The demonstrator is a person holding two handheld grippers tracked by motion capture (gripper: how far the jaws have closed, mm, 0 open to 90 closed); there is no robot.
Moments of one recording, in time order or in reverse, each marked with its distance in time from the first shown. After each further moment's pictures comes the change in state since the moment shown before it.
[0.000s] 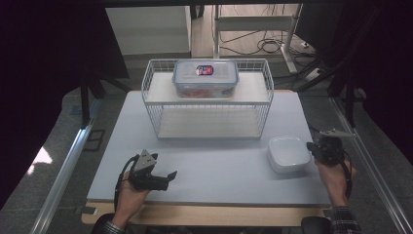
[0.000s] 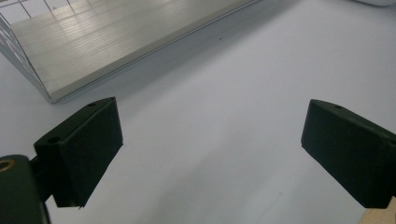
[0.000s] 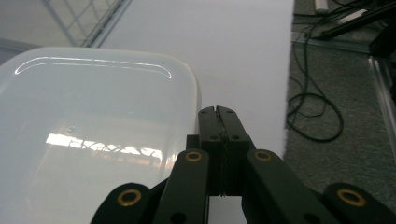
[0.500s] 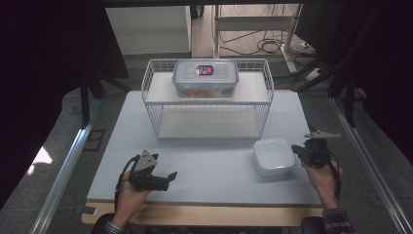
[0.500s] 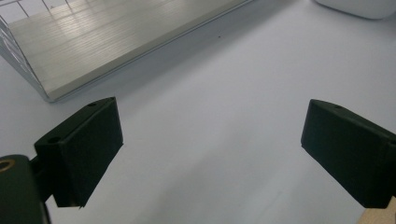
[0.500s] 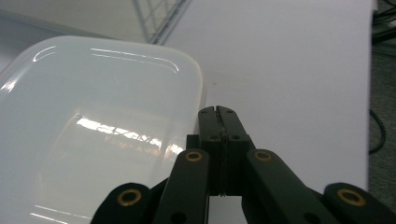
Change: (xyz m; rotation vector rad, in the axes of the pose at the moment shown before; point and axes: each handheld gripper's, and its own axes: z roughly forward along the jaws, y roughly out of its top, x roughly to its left) left arm -0.001 0.000 0.001 0.008 -0.002 0.006; right arm 0.039 0.003 0.005 0.021 0.120 -0.059
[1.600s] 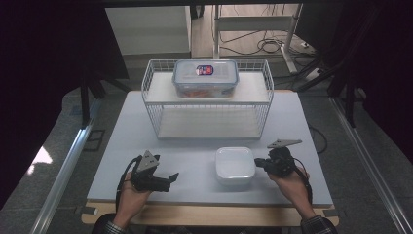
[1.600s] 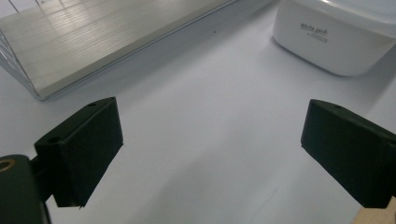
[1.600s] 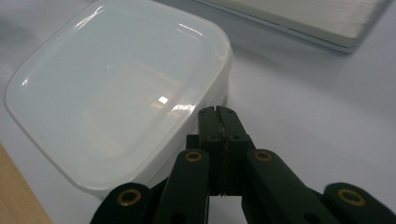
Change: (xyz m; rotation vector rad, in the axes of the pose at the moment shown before) left arm -0.003 0.000 0.004 0.019 -0.009 0.004; right arm 0.099 0.004 0.019 0.085 0.306 -0.097
